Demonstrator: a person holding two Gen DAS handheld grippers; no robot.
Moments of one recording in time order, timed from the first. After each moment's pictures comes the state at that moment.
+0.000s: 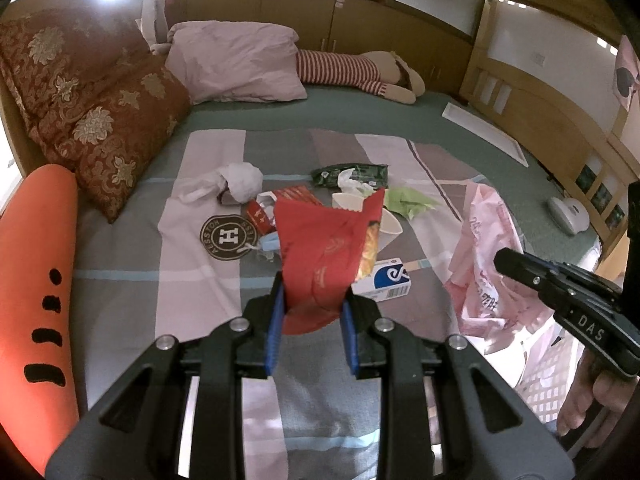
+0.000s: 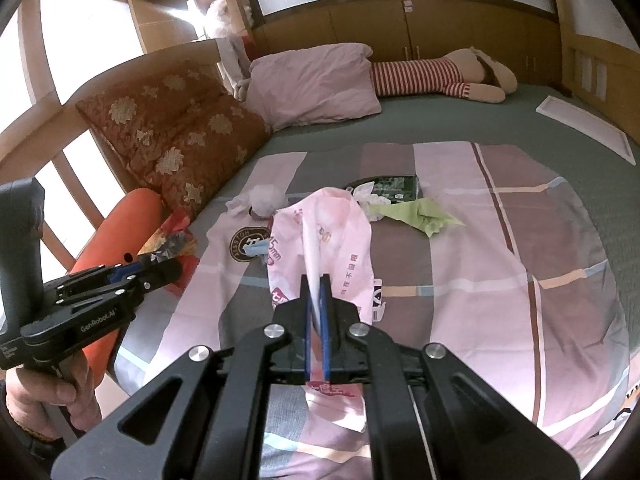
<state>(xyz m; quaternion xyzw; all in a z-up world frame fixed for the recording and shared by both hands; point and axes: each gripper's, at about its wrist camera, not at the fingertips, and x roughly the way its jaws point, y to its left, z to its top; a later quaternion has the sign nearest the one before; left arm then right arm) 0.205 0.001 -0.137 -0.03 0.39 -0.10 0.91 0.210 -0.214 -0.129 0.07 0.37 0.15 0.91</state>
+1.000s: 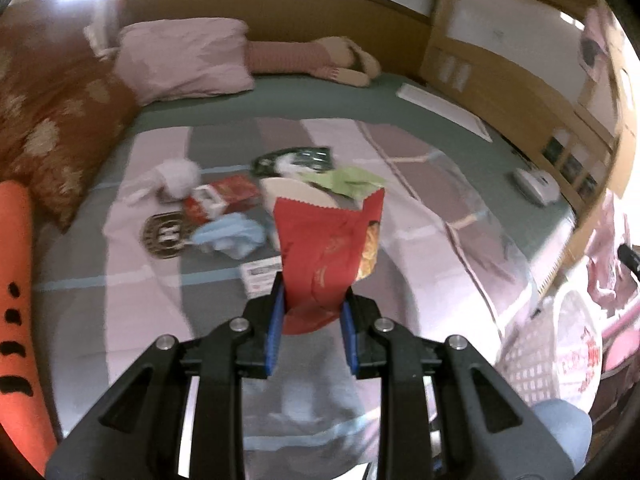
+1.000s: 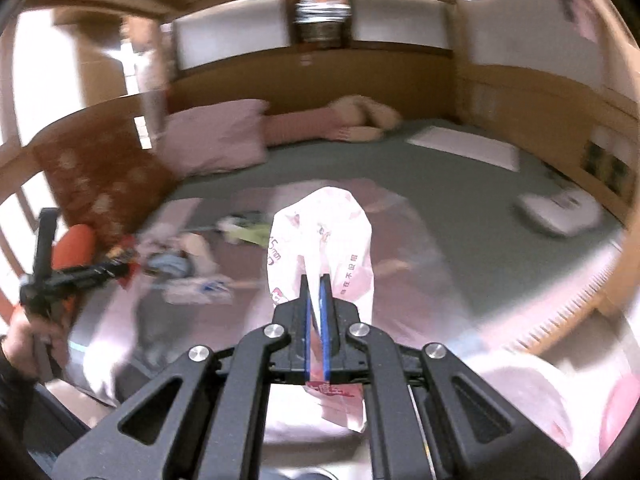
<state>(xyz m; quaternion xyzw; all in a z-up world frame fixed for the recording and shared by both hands) 0.198 -0.053 -0.145 0.00 0.40 -0.19 0.90 0.033 -0.410 -0.080 0.06 0.31 -0.05 0.95</state>
